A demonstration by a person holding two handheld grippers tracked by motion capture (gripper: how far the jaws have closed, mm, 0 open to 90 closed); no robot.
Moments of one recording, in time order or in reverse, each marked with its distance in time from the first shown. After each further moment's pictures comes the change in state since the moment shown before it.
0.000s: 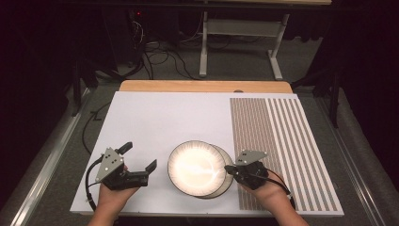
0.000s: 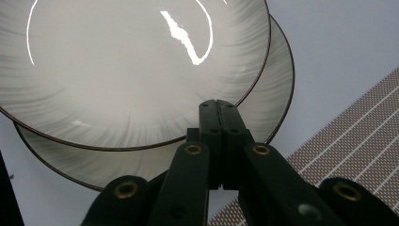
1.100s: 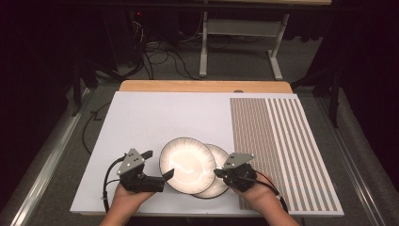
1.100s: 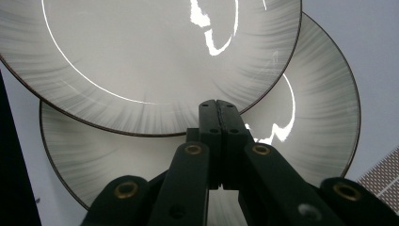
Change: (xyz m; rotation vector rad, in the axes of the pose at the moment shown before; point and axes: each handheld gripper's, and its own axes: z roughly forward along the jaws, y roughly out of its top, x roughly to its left) left arm -0.031 -0.006 0.035 0.226 -0.176 -0.097; right arm 0.018 0.011 0.019 0.000 0.054 -0.040
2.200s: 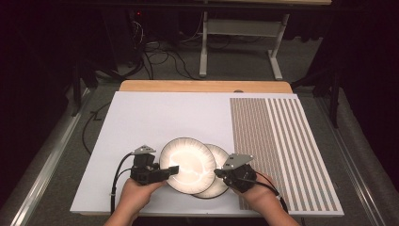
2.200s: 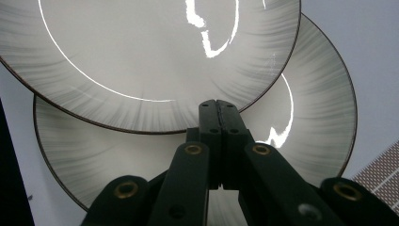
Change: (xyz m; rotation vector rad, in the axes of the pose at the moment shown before) left arm 0.012 0.006 0.026 0.256 -0.062 -0.303; right arm 0.002 0.000 0.000 0.005 -0.025 -0.025
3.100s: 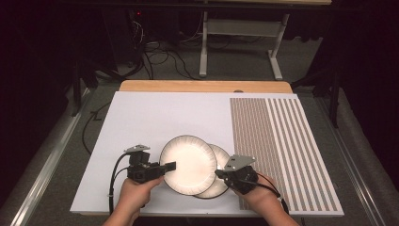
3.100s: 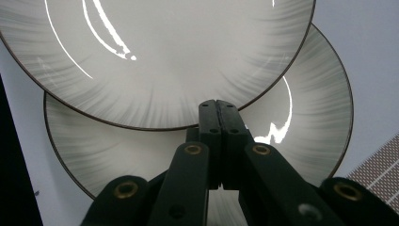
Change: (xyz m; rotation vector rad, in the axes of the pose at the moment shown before) left arm 0.007 0.000 -0.007 -0.064 -0.051 -0.102; right arm 0.002 -0.002 -0.005 -0.012 -0.006 -0.009
